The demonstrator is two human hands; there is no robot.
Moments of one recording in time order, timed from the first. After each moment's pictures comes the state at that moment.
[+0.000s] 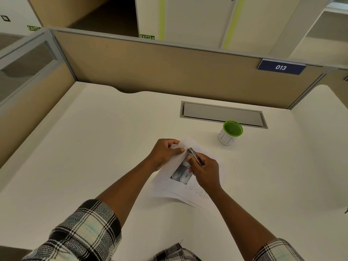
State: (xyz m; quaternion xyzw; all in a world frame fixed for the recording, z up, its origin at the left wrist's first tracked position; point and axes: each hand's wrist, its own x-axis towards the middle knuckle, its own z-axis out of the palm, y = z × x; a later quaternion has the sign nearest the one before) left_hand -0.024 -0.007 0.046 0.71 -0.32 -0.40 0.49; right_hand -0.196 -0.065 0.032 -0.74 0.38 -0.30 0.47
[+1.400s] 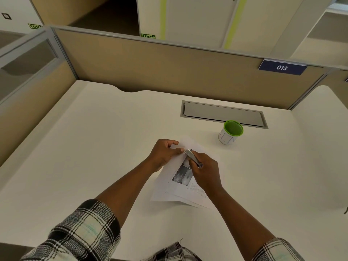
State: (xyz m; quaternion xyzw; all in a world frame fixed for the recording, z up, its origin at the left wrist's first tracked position) left_hand -0.028 -0.003 0.044 0.72 -0.30 -0.39 0.50; right_hand -0.197 -0.065 0.029 -0.85 0.34 -0.31 0.26
